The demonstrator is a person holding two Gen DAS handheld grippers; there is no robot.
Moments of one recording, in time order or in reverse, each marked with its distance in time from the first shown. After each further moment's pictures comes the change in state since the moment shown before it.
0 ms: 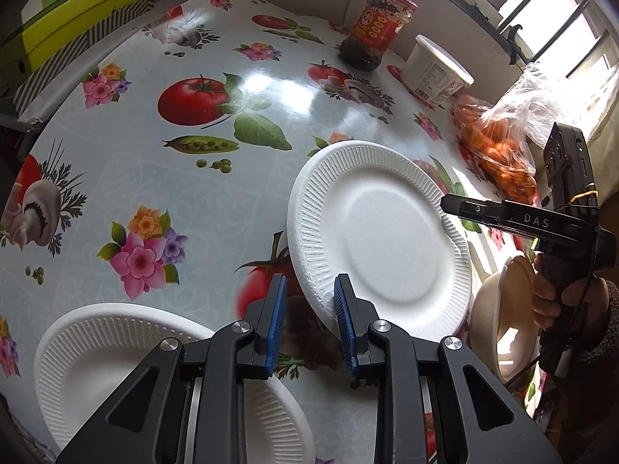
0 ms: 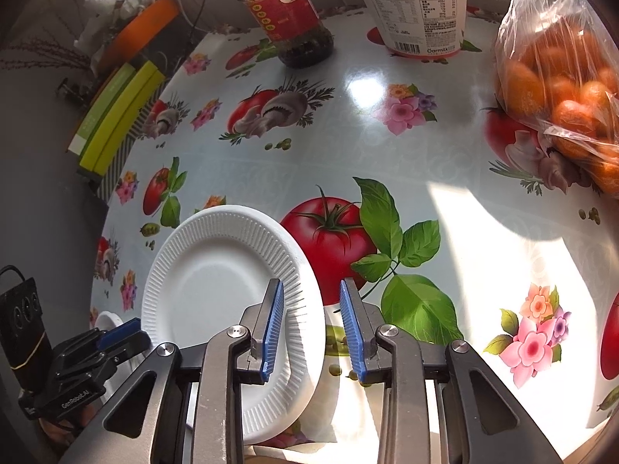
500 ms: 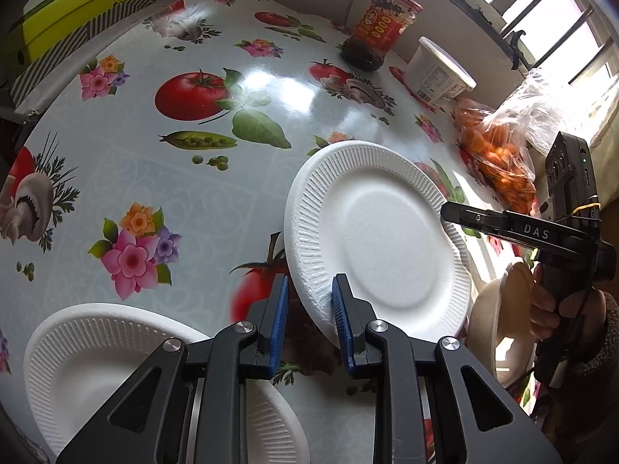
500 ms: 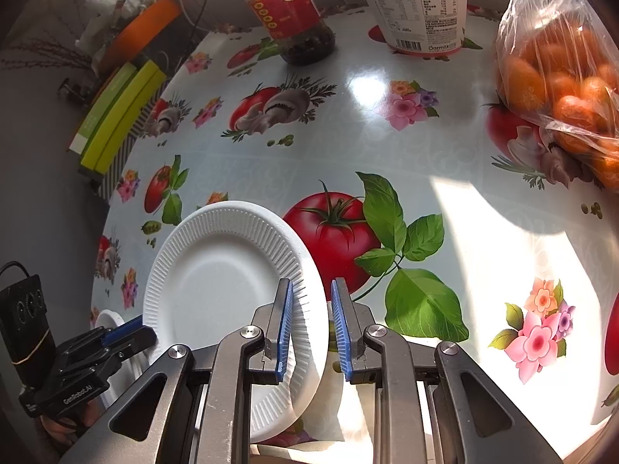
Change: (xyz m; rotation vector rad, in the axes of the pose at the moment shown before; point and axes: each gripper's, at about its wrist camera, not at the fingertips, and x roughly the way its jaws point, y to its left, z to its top) left arm 0.006 0.003 0.002 -0.023 0.001 -0.017; right arm 0.001 0.001 -0.003 -0.004 0.003 0.005
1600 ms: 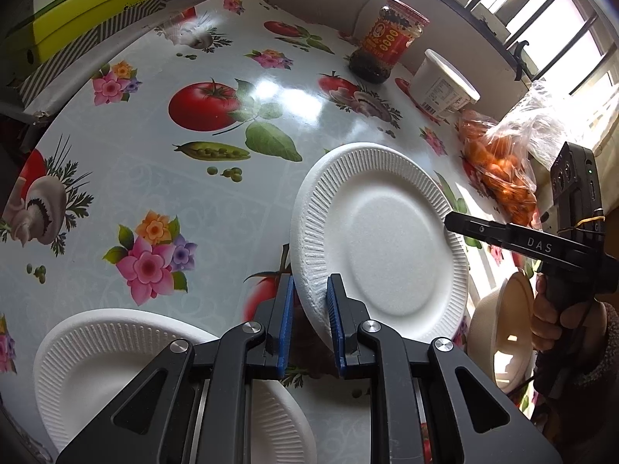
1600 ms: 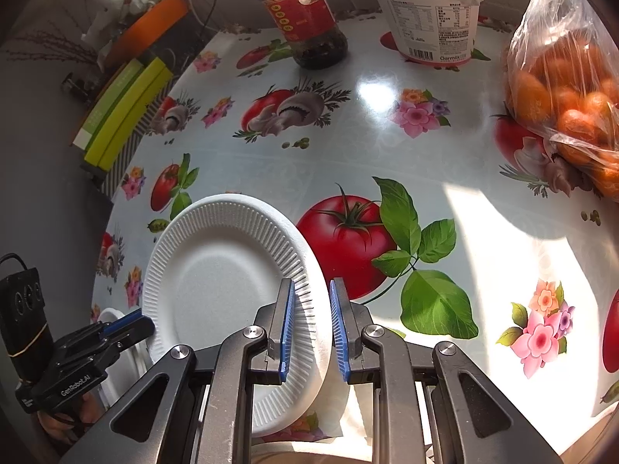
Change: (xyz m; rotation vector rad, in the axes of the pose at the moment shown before) left arm -0.010 0.005 0.001 -0.020 -0.031 0.010; right arm -0.002 0.010 0.002 -0.017 -0.009 0.001
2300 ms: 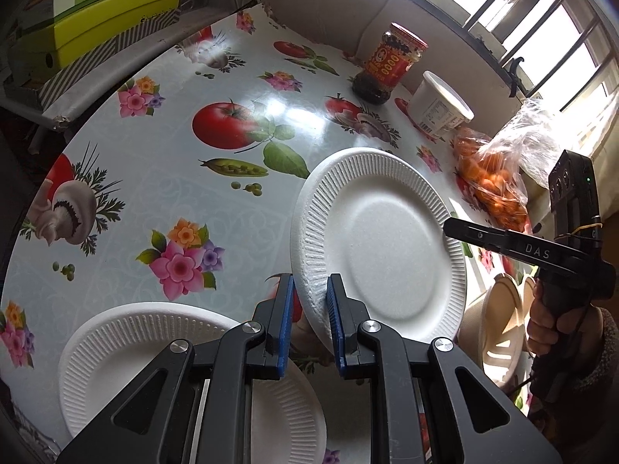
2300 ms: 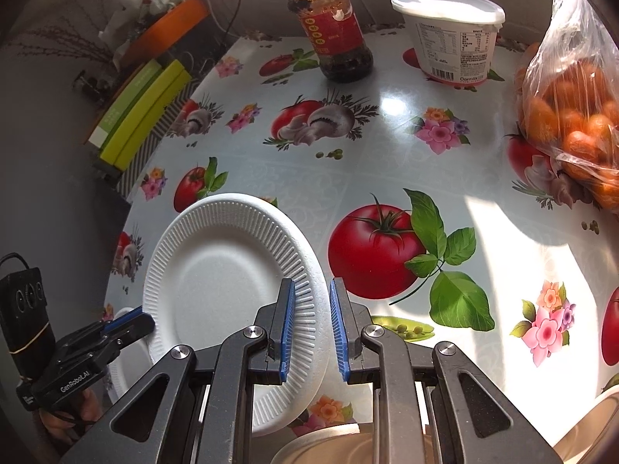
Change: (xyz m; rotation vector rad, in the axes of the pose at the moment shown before) left arm -0.028 0.009 -0.004 -0.016 -0.053 -0.009; right arm -0.013 0.024 -0.001 -0.028 -0.029 0.014
